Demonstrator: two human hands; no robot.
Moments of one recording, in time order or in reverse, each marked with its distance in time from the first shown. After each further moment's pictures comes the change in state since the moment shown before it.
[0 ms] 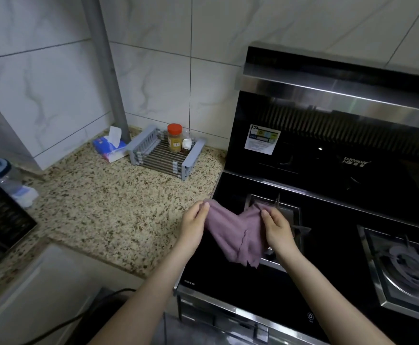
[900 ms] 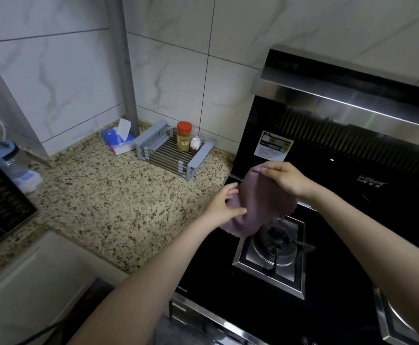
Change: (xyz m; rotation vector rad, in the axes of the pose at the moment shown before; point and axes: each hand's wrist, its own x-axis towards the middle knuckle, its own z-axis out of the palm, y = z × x) left_hand 0.063 0.021 0.053 0.241 -0.259 -0.075; right_hand 0.116 -0.111 -0.014 -0.503 -0.549 -0.283
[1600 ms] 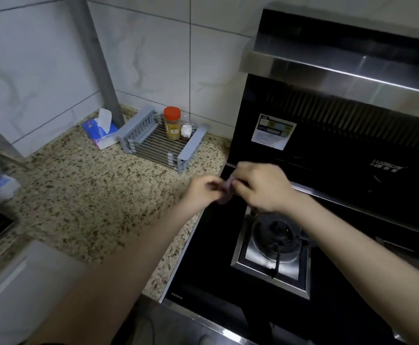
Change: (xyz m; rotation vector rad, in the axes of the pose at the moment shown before) left_hand 0.056 -0.011 -0.026 0.066 0.096 0.172; right_hand 0.013 0.002 0.030 -0.728 0.047 -0.382
